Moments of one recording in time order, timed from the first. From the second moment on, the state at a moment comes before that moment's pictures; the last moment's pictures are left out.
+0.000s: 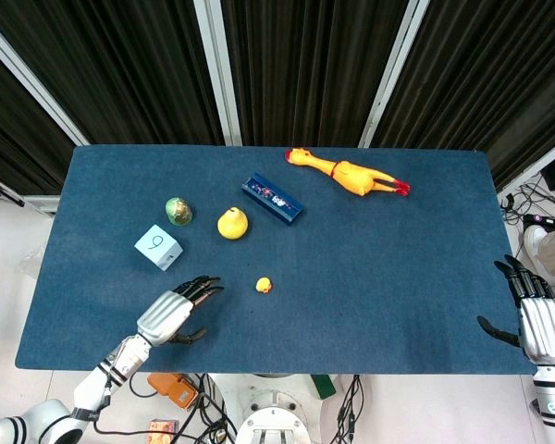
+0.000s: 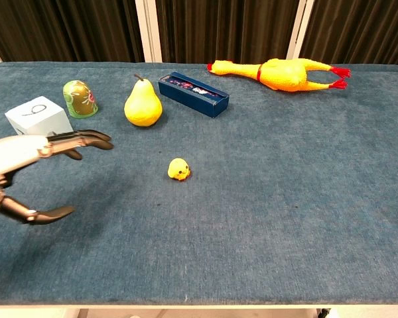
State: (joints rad) left arm -0.42 -1.49 0.04 -1.51 1.70 1.12 -0.15; right arm 0.04 -1.14 0.06 -1.60 -1.53 1.53 0.06
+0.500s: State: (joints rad) left arm -0.54 -1.63 -0.01 -1.38 1.64 1.03 -0.21; right arm 0.05 -1.14 0.06 -1.61 -1.52 1.51 0.06
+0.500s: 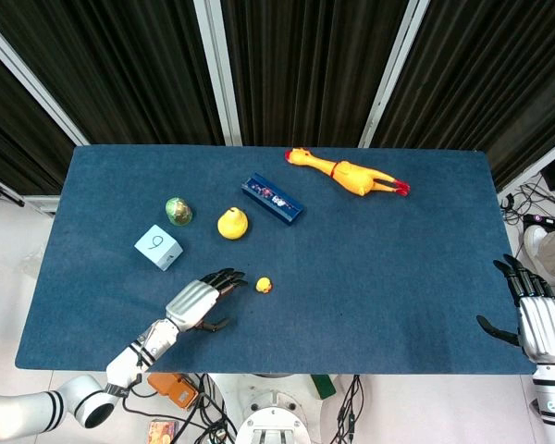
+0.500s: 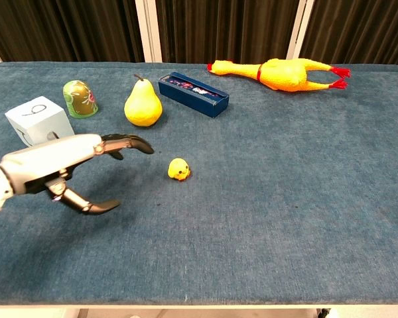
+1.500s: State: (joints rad) left arm -0.71 -1.74 -0.07 -1.27 1.49 0.84 -0.18; right arm 0.06 -1.13 0.06 -1.61 -1.52 1.50 0.06
